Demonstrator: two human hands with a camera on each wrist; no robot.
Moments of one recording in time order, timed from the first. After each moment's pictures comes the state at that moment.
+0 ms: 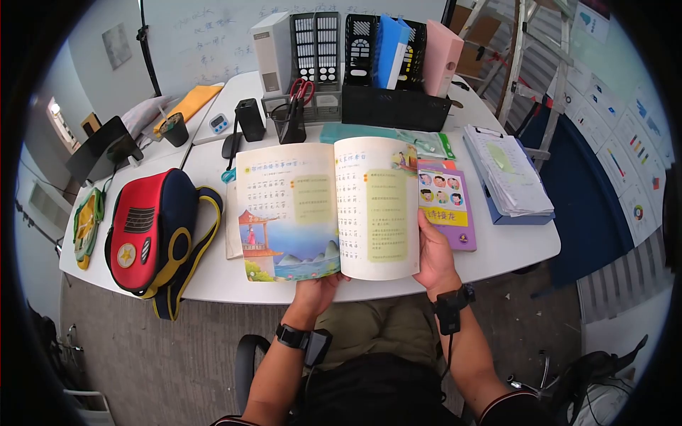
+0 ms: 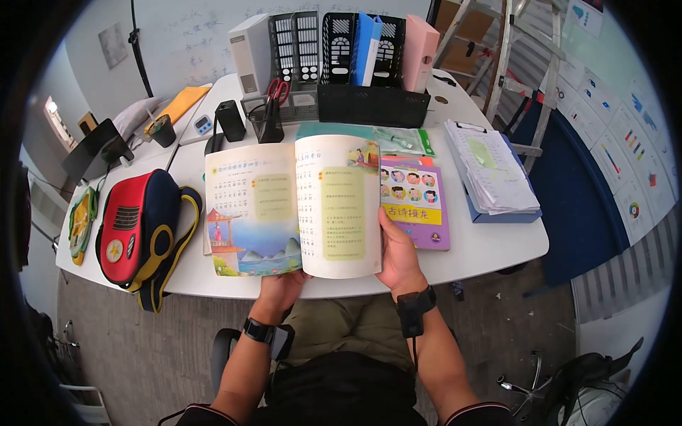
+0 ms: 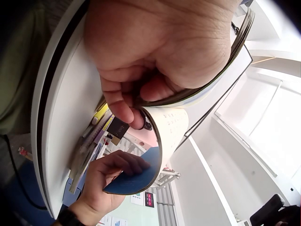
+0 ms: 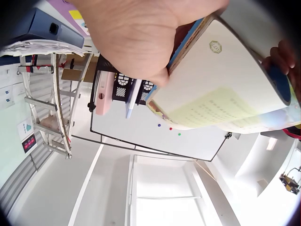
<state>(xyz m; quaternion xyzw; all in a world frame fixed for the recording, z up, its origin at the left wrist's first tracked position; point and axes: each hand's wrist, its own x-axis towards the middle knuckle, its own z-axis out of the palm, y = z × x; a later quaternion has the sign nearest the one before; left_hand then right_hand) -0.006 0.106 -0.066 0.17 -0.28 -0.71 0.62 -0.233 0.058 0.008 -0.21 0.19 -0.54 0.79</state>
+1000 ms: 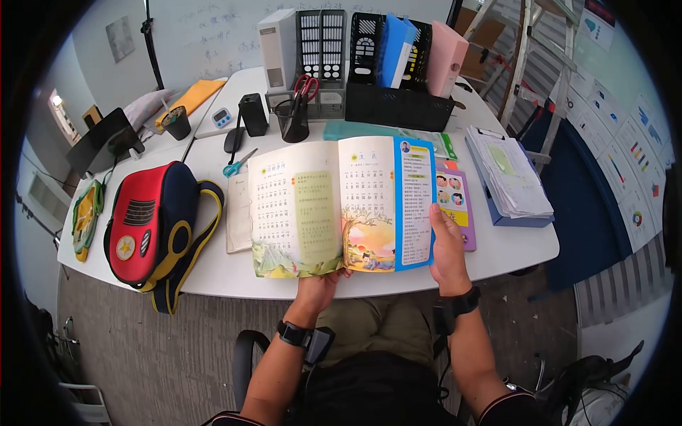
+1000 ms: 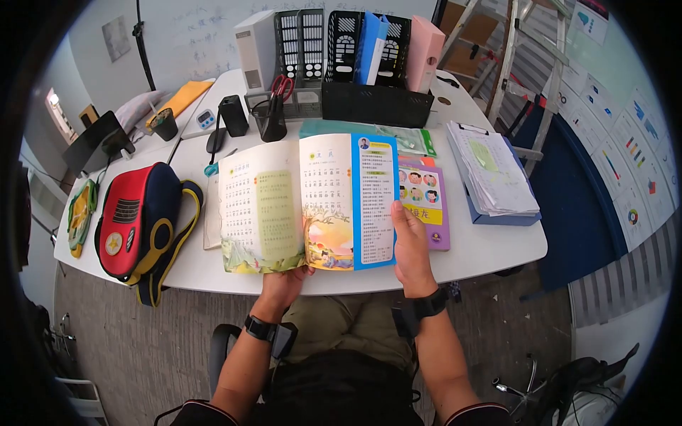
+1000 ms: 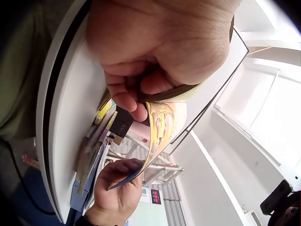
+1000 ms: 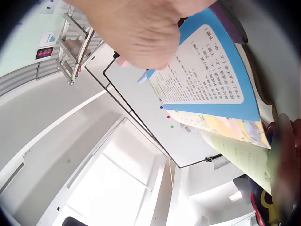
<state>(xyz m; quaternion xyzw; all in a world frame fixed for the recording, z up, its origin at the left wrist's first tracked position) -0.008 0.109 -0.067 0.23 -0.32 -0.67 0.62 -0.242 0.063 0.027 -0.41 0.38 -0.60 0.58</state>
